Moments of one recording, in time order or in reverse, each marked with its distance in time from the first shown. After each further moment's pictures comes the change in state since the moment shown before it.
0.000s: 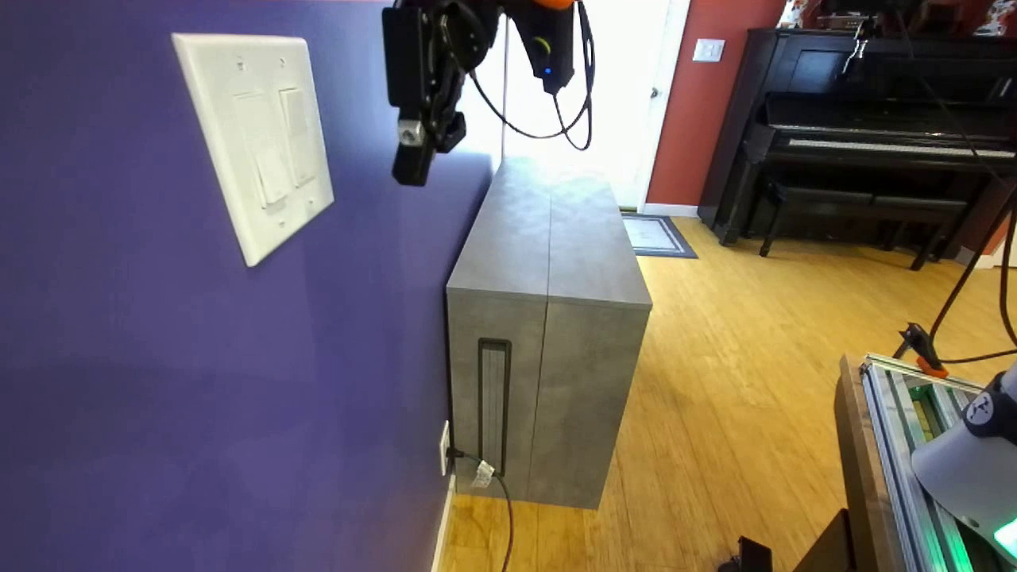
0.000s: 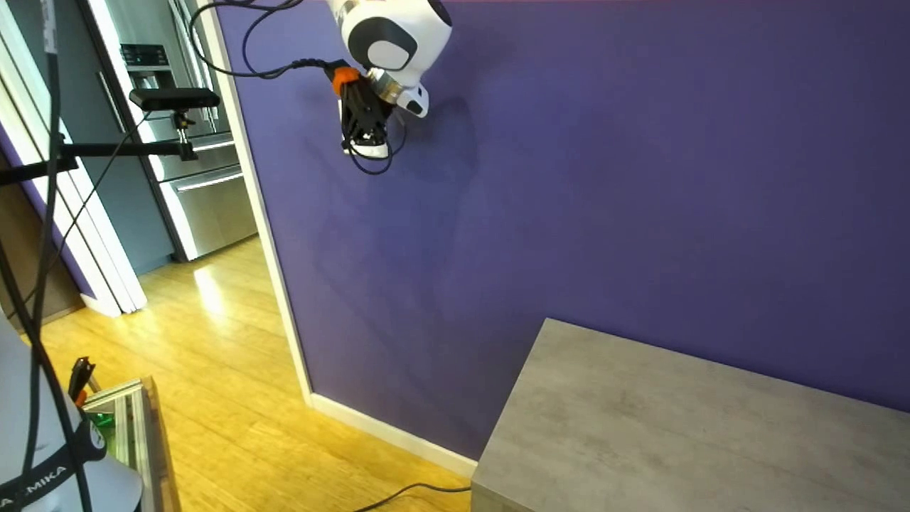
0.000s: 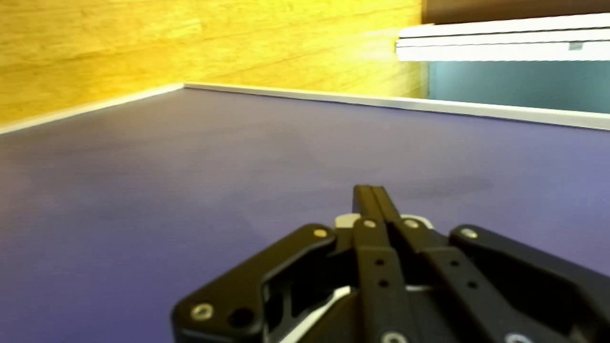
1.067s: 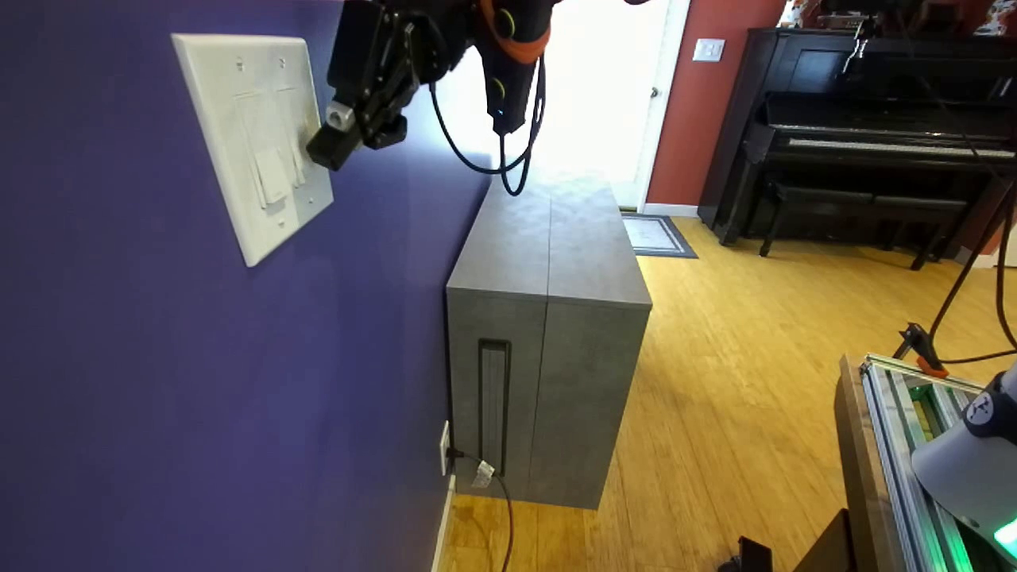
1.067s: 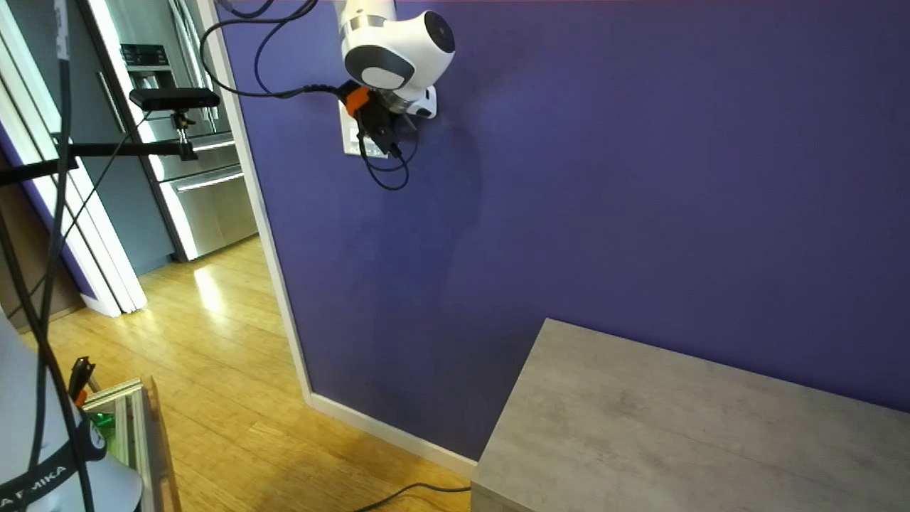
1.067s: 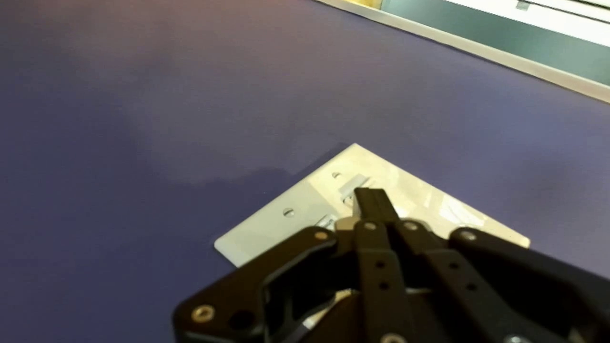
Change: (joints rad) arm 0.004 0.029 0.006 -0.038 0.263 0.196 -0.356
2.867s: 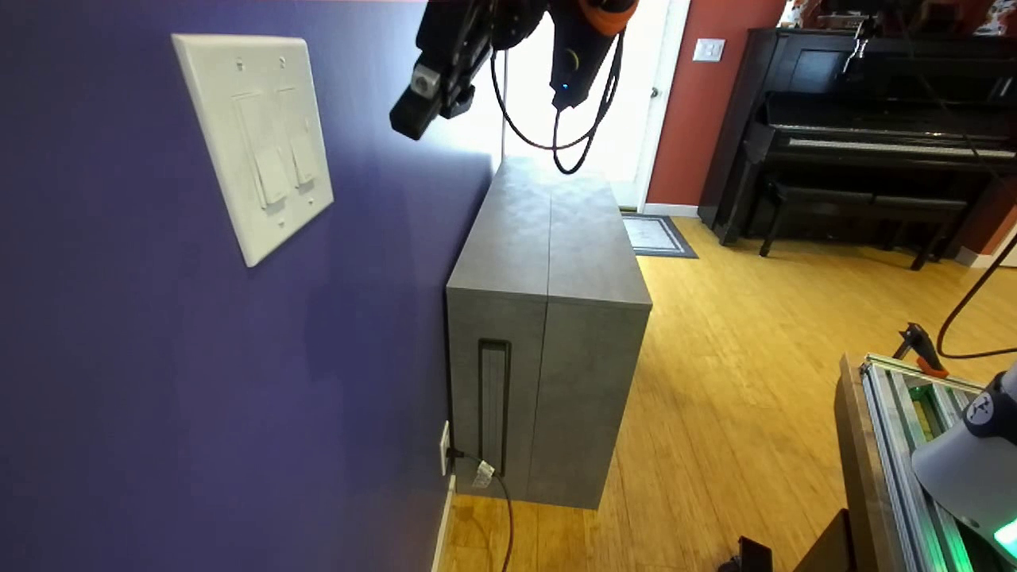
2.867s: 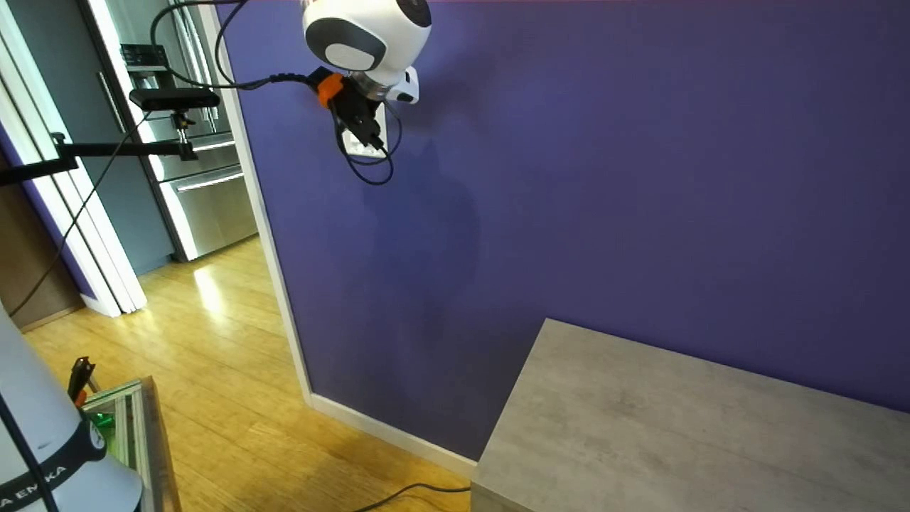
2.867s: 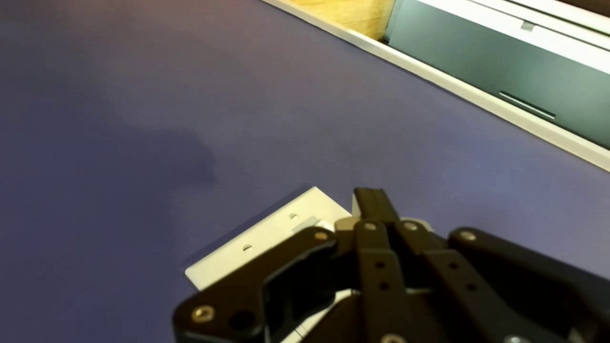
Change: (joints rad) arm 0.031 -0.223 -0.054 -0.223 0.000 0.010 -0.079
